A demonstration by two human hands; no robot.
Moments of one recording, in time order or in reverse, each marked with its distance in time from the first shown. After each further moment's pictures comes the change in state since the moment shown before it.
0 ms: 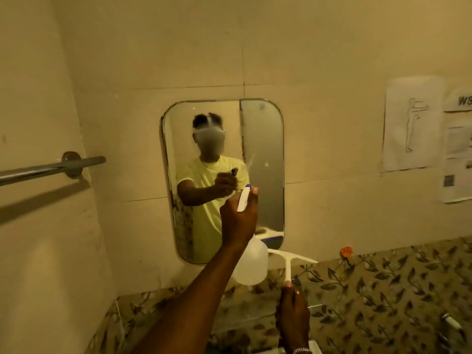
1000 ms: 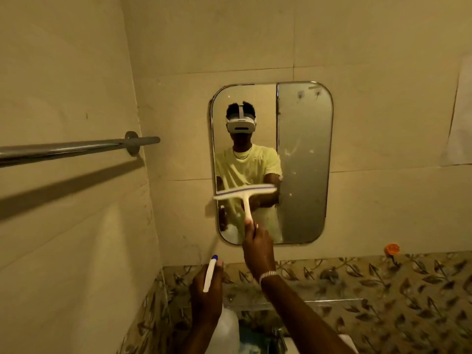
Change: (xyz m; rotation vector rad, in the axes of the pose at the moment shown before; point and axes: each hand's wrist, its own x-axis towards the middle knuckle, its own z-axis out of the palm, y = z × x) left_hand -0.132 -0.118 -0.181 0.030 0.220 -0.484; right_hand -0.066 -0.100 0.133 -0.058 -0.405 -0.445
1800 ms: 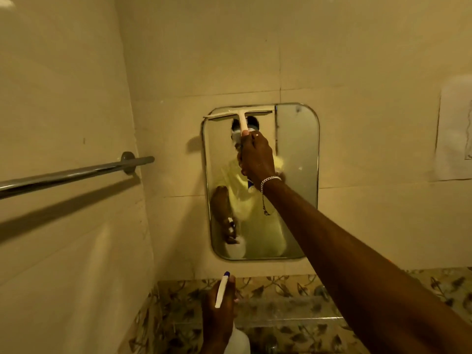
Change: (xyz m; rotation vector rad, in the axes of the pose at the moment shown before) left_hand -0.030 0.013 0.042 0.049 -0.062 -0.058; right_hand 0.127 -0.201 -0.061 0.203 -0.047 -0.226
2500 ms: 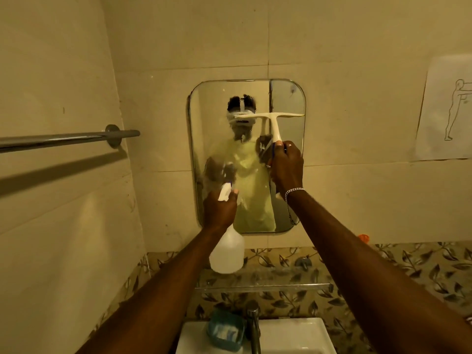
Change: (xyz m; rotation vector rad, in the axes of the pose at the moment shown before) left_hand 0.049 0.139 0.062 0.124 -0.023 0.132; right_hand -0.044 0.061 -0.095 -0.106 0.242 0.029
